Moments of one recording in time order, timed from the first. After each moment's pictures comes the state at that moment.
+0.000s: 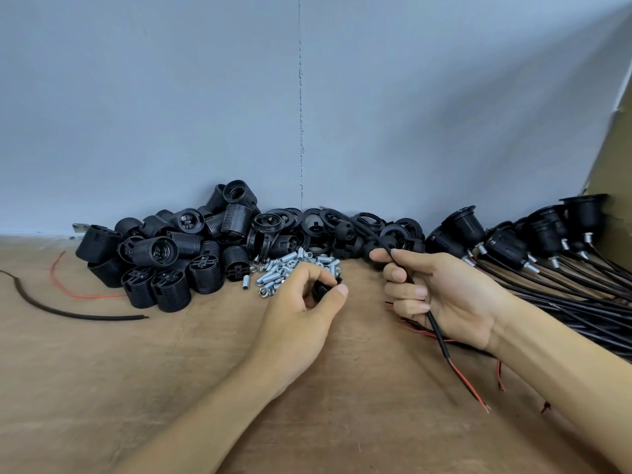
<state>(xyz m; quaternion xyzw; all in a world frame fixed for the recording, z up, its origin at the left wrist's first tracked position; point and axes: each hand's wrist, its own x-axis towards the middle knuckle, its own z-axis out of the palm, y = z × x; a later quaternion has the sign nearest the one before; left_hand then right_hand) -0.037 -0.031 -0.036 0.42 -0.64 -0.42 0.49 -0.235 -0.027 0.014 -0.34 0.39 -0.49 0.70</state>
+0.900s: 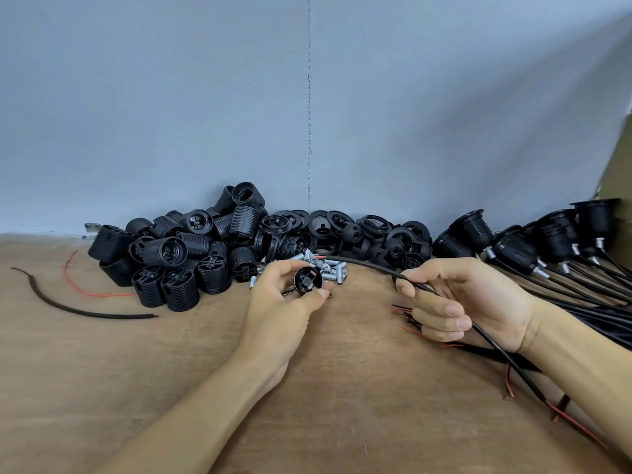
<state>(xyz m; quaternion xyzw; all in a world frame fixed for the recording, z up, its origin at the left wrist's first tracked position) -0.024 -0.040 -0.033 0.42 -0.48 -0.51 0.57 -0.260 -0.023 0.019 -0.49 0.36 -0.33 0.72</state>
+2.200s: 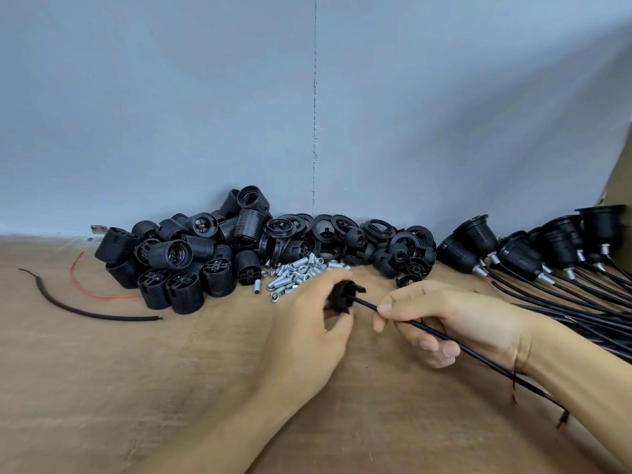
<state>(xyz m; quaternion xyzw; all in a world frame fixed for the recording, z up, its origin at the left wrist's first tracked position) -0.035 -0.024 -0.040 0.40 -0.73 -0.17 0.53 -0.239 -0.013 0.017 -0.60 0.41 -0.23 0.65</state>
